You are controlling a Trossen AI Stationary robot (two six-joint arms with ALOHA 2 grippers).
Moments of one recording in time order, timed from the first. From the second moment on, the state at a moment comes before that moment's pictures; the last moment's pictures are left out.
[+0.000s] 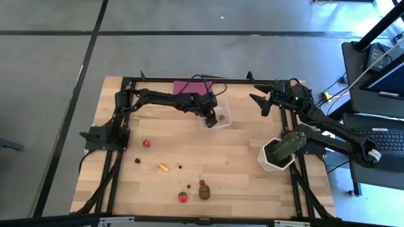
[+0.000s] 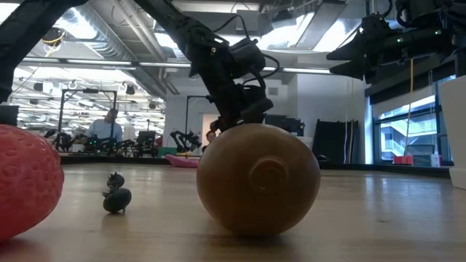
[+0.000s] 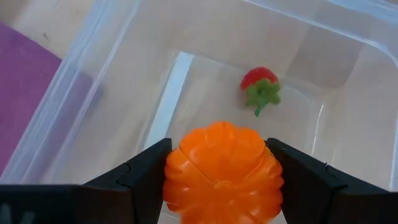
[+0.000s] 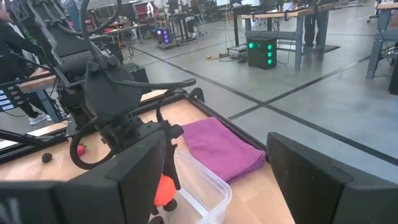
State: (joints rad) left arm 0.28 2.04 1.42 -0.34 -0.09 -0.24; right arm -0.73 0.63 0.38 0.18 -0.29 0.15
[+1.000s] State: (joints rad) left arm 0.28 2.04 1.42 -0.34 -0.05 -0.23; right arm -0.73 0.63 0.38 0.18 -0.29 0.14
